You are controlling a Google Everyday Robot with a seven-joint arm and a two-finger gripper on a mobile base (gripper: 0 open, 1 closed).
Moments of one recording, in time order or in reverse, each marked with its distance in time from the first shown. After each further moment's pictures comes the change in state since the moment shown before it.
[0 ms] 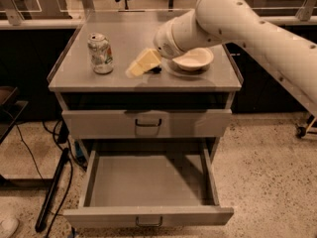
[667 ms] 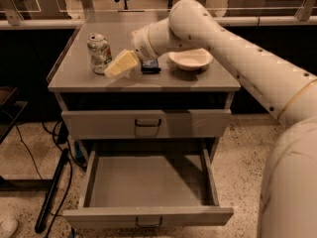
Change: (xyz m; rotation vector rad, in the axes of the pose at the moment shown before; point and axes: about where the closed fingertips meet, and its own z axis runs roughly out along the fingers) arm -0.025 0.001 0.081 -0.085 -0.108 0.011
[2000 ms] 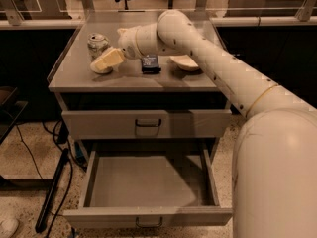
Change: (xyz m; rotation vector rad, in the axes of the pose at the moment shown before) arm -0.026 -0.016 0.057 -0.029 -0.163 0.006
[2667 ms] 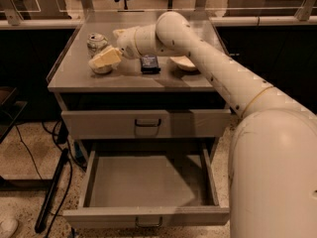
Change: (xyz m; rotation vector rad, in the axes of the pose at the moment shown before) arm -0.002 -0.004 0.010 -0.003 -0.031 0.003
